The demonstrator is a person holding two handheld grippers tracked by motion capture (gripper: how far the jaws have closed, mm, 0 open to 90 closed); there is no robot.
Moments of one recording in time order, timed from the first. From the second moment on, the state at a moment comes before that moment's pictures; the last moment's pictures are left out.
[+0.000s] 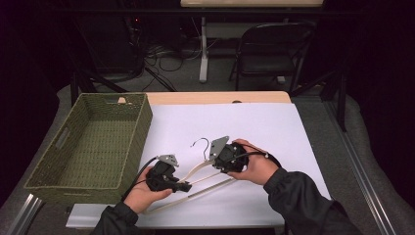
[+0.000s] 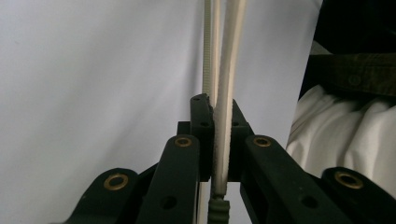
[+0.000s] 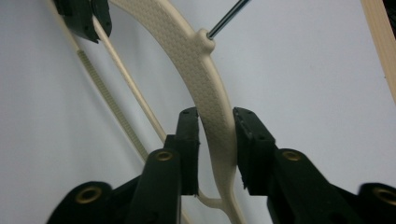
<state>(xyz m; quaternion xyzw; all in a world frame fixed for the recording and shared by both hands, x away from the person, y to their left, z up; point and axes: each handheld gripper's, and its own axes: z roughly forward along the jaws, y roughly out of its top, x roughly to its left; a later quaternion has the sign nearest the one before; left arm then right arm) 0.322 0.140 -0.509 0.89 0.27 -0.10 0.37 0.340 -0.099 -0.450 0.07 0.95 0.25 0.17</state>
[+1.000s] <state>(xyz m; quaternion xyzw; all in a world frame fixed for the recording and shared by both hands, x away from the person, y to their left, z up) 0.311 0.181 -0.464 0.85 0.34 -0.04 0.40 0.343 -0.143 -0.428 0.13 0.93 0.30 0.18</state>
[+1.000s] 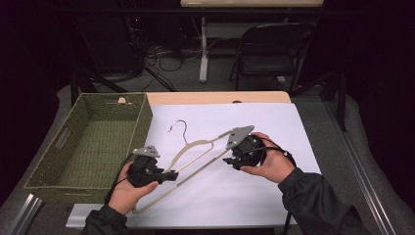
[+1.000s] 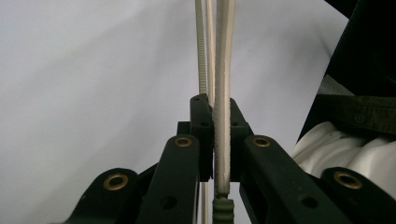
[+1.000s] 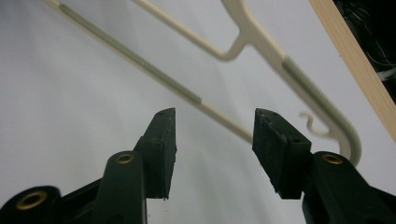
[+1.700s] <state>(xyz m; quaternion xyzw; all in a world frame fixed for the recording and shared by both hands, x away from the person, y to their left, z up) 0.295 0.265 -0.386 0.84 0.37 0.07 0.40 0.340 -0.181 -0.433 0.19 0.92 0.30 0.18</state>
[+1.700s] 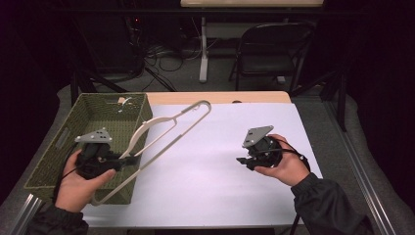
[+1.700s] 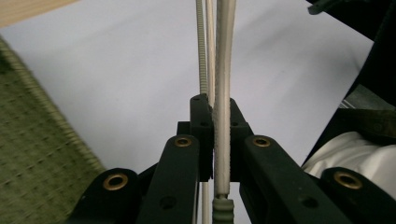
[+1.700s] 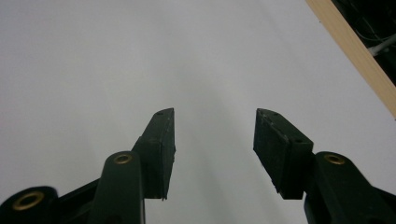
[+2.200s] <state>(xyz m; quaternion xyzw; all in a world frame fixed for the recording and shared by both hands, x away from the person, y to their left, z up) 0.319 0.345 -0.366 0.83 0.39 0.11 0.39 0.340 -0.205 -0.456 0.23 0.91 0.31 0.17</state>
